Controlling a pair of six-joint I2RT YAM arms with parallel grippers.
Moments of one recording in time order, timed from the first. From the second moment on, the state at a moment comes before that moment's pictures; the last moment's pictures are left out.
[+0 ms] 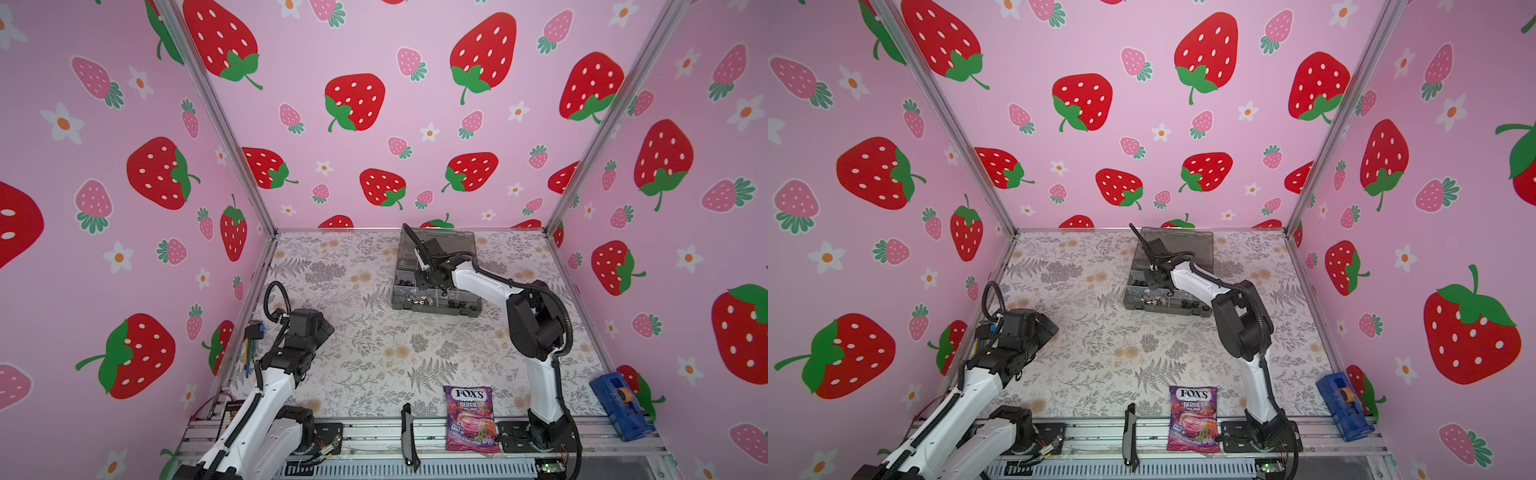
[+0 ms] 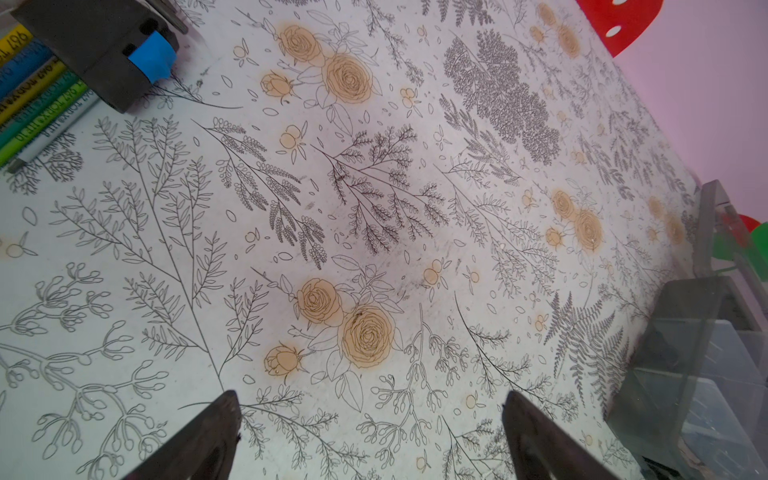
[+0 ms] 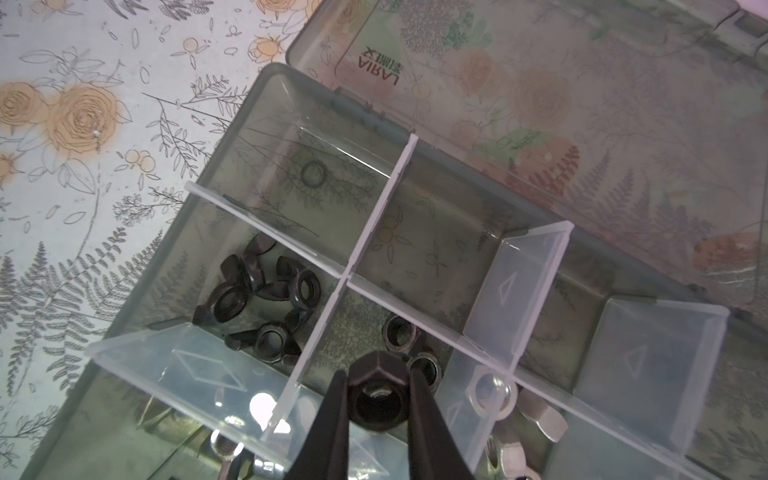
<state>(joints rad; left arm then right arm) -0.14 0.85 0.49 -0.51 -0.26 -0.89 0.70 2.10 1.65 -0.52 0.17 0.14</state>
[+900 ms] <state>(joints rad) -0.14 0.85 0.49 -0.51 -0.26 -0.89 0.68 2.12 1.68 -0.51 0.17 0.14</state>
